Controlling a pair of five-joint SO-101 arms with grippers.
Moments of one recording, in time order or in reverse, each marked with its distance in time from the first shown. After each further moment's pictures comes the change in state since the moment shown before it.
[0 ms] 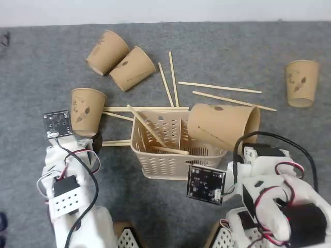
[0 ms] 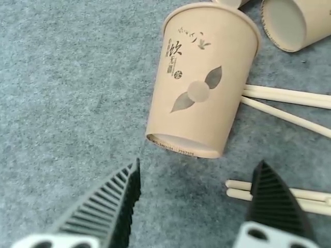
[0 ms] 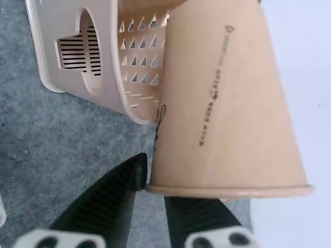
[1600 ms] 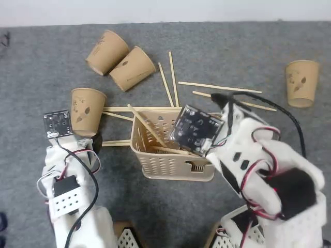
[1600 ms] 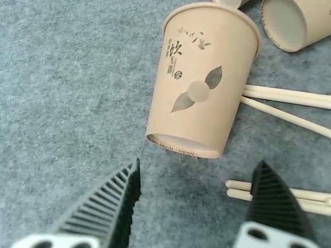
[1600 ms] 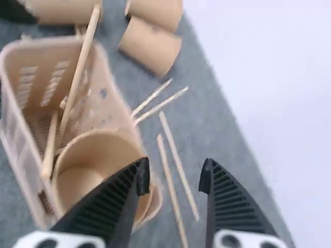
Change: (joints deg) left arm 0.0 0.0 0.0 0.0 0.0; right arm -15.4 19.2 -17.0 -13.7 -33.4
